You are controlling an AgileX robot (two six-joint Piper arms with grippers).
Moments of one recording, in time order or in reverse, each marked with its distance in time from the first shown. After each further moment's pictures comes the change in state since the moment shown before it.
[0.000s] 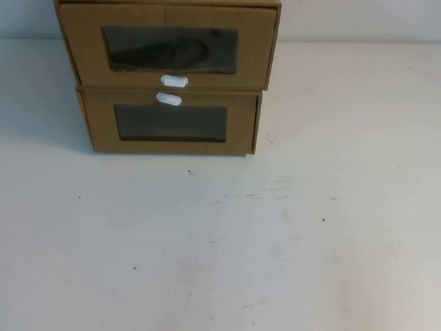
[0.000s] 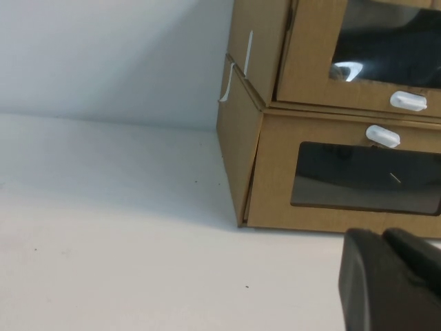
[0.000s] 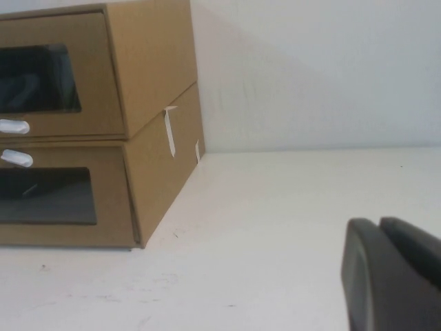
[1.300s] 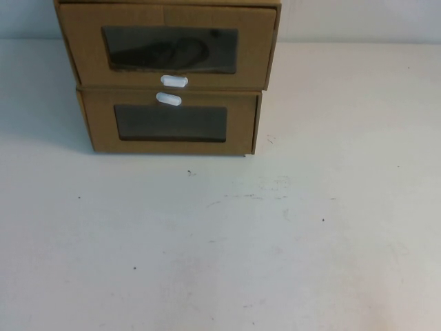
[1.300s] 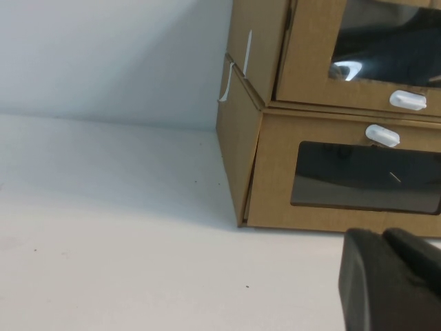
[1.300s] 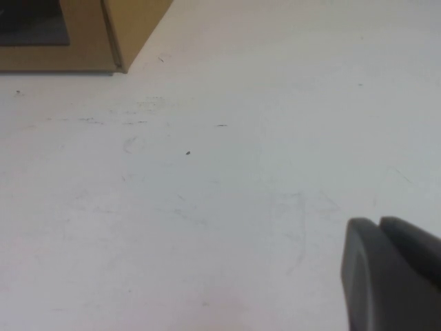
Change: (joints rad) right arm 0.000 0.000 0.016 1.265 0.306 -1.251; left arm 0.000 0.000 0.000 0.000 0.000 0.002
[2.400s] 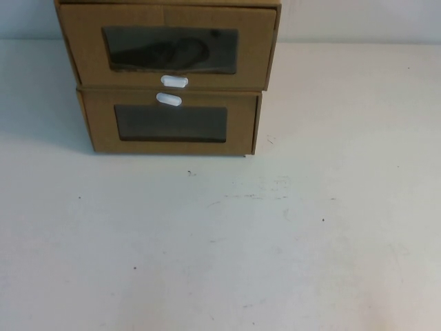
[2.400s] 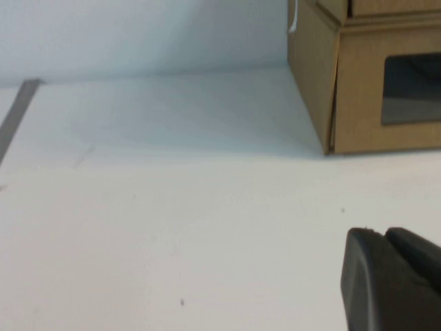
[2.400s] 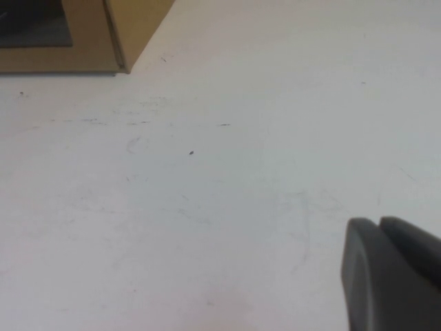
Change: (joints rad) right arm 0.000 0.000 0.000 0.012 0.002 -0.002; left arm 0.000 0.000 0.000 0.944 0.063 -0.732
